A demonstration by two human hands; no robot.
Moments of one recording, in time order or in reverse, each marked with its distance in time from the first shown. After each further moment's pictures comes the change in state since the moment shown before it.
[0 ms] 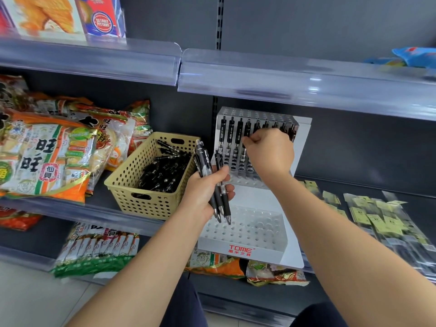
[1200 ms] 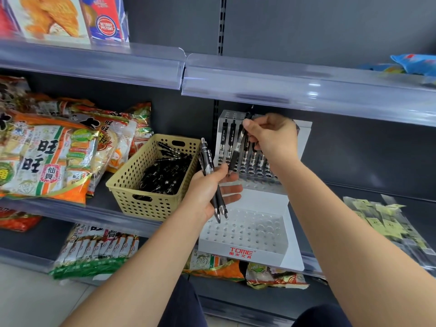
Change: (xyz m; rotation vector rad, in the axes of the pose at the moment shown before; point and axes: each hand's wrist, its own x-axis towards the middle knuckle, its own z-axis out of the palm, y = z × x) left_hand -0.002 0.011 0.002 0.051 -0.094 -0.033; right_hand 0.013 -0.012 -0.019 0.711 -0.103 0.142
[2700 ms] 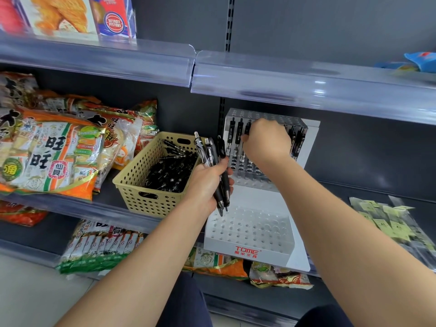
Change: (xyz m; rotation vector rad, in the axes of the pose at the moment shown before) left_hand 0.005 0.008 -0.005 0.007 0.104 0.049; right_hand 0.001 -0.006 0.026 -1.138 -0.082 -0.214
